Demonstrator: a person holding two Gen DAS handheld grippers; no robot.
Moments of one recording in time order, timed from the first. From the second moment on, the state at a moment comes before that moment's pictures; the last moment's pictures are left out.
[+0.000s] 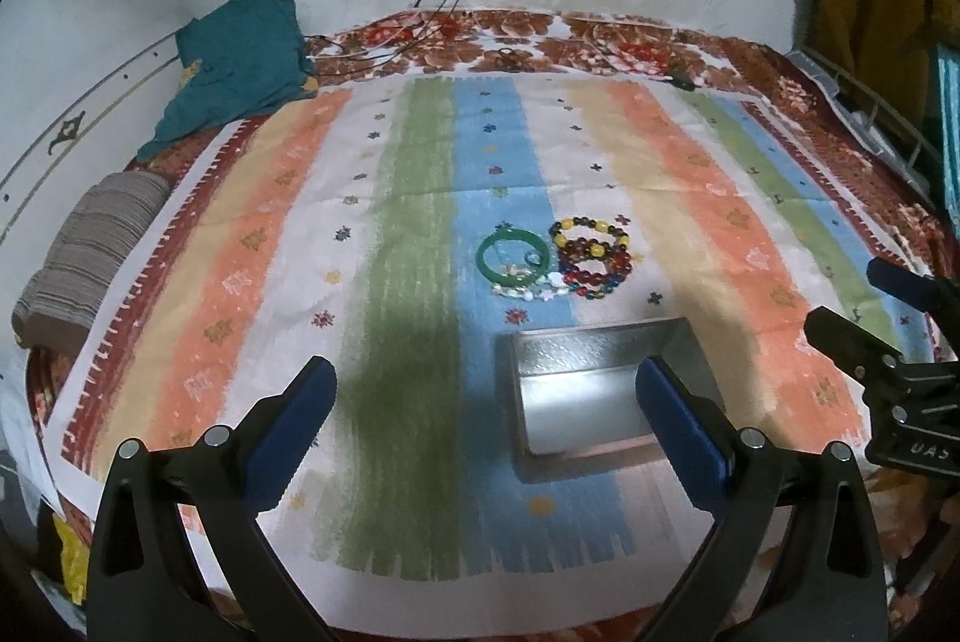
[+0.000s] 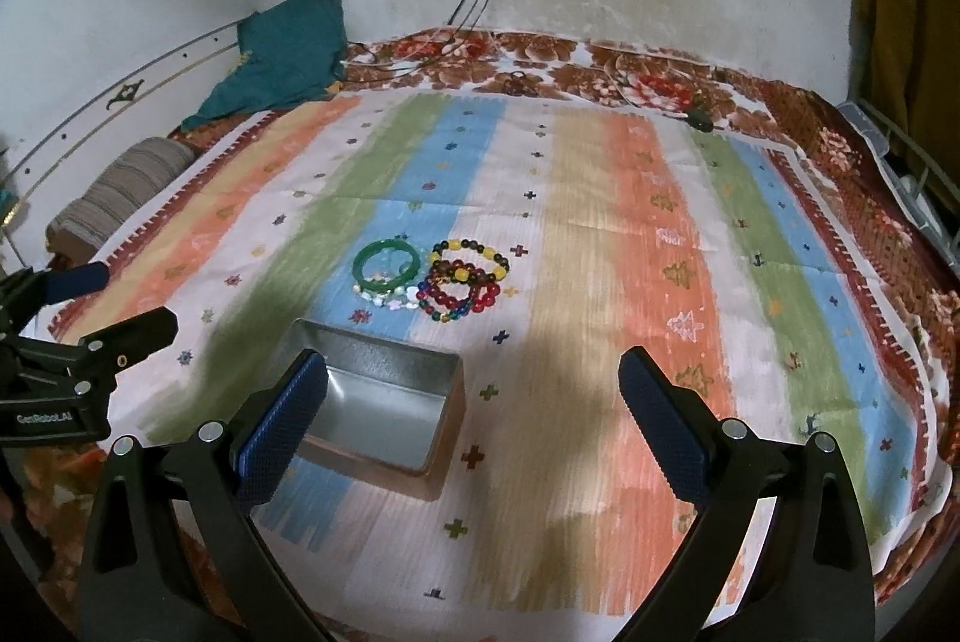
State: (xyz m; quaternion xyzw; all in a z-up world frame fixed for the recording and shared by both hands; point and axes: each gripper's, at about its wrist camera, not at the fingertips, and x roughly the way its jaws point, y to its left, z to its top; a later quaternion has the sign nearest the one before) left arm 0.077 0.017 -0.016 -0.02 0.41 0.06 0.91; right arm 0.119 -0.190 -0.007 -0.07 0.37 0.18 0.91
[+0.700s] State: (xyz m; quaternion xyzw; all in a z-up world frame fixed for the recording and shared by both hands) left arm 0.124 0.026 -0.028 -0.01 0.45 0.07 0.89; right arm 0.158 -0.175 -0.021 -0.08 0.41 0.18 0.89
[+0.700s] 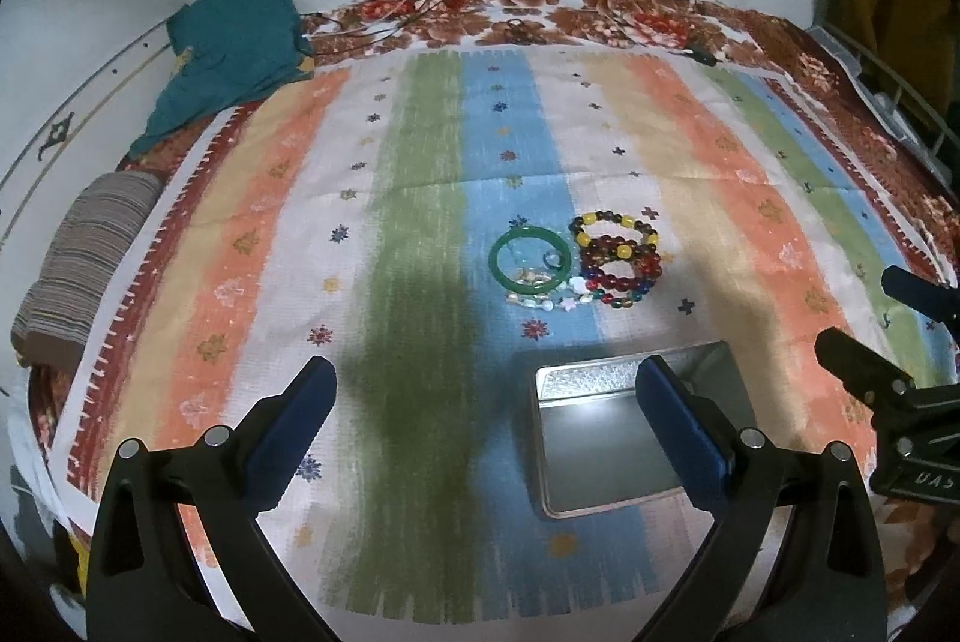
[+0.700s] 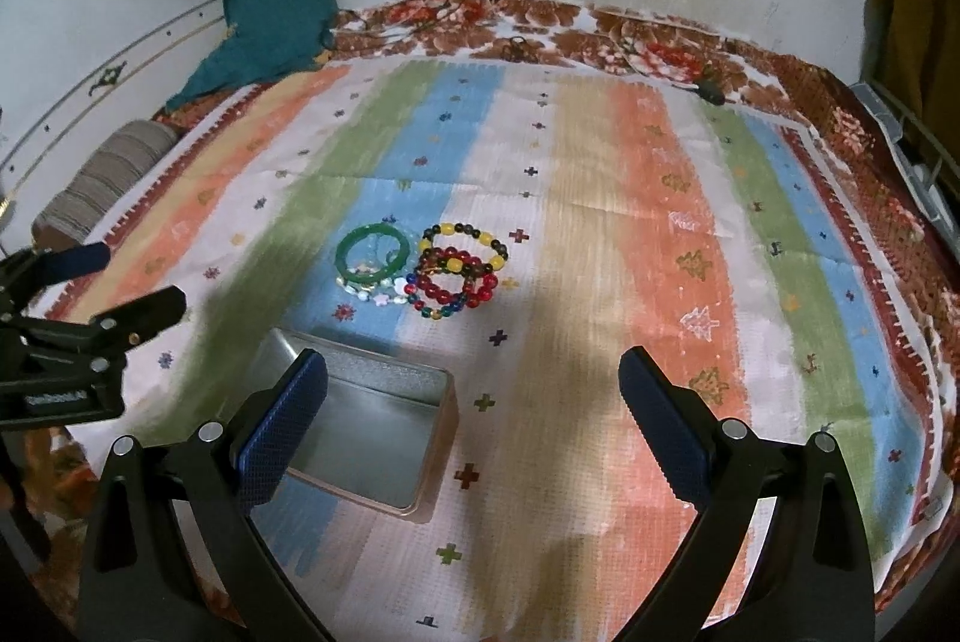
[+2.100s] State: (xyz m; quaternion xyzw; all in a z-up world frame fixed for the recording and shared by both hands) left arm 0.207 0.048 -0.081 0.01 0.52 0.09 0.85; right arm 0.226 -0.148 -0.052 -0.09 0.47 0.18 0.86
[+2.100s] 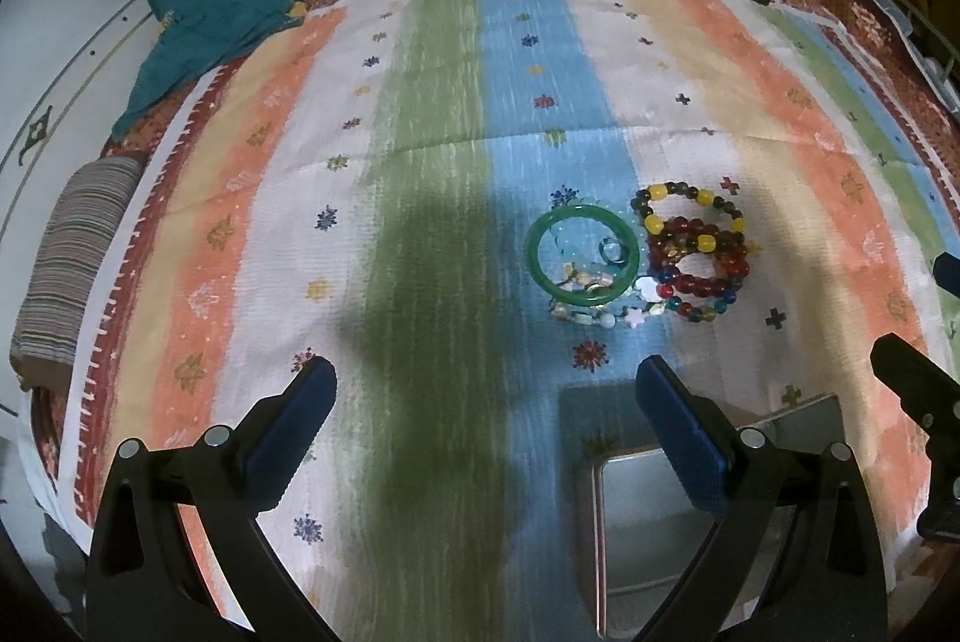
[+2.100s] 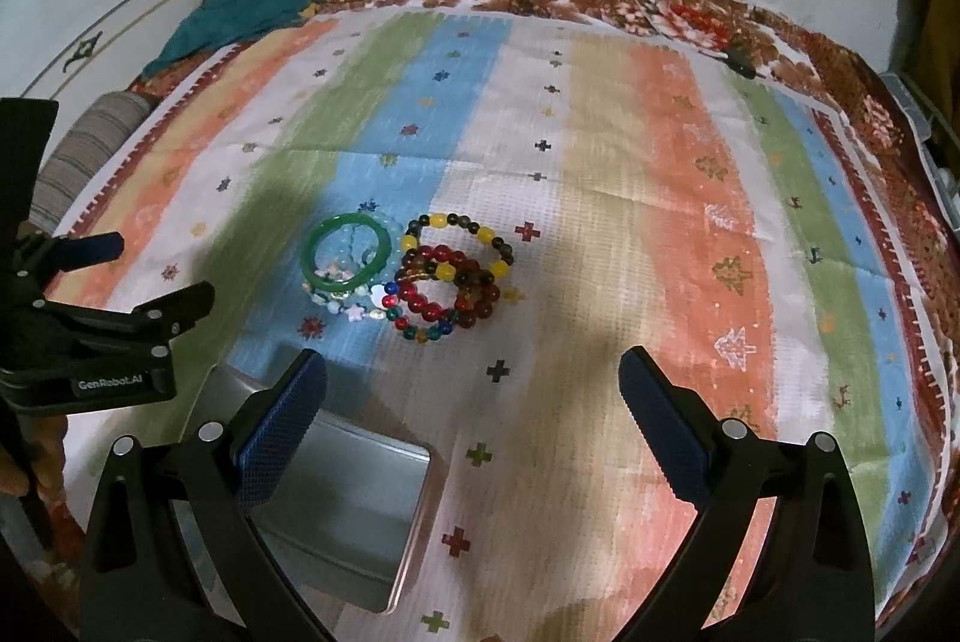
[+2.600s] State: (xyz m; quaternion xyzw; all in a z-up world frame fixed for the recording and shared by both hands) left arm 0.237 0.070 -0.105 -0.01 0.54 0.11 0.84; right arm 0.254 -0.143 -0.078 -0.08 0.51 0.18 0.84
